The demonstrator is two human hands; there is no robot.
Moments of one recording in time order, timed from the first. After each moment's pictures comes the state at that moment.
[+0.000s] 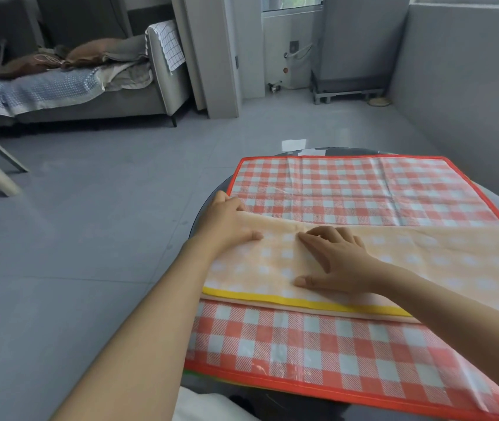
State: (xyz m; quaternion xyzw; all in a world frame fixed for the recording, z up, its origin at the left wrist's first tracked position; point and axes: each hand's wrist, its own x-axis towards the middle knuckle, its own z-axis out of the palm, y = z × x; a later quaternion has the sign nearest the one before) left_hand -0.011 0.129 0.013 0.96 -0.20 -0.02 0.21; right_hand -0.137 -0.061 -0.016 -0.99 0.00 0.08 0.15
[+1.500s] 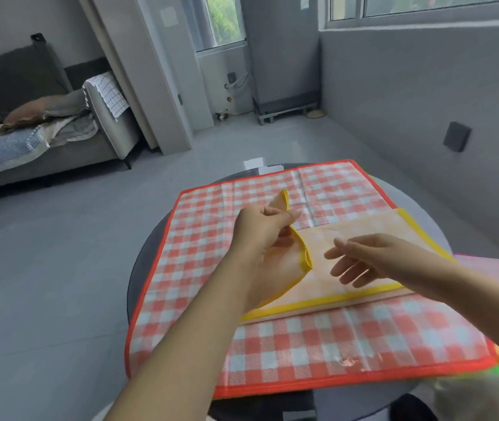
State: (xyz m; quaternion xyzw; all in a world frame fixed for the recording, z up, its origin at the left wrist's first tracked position) left_hand -0.123 -0.021 0.054 0.78 -0.14 -0.20 0.57; right_hand -0.270 -0.157 0.034 -0.80 0.17 0.02 0.58
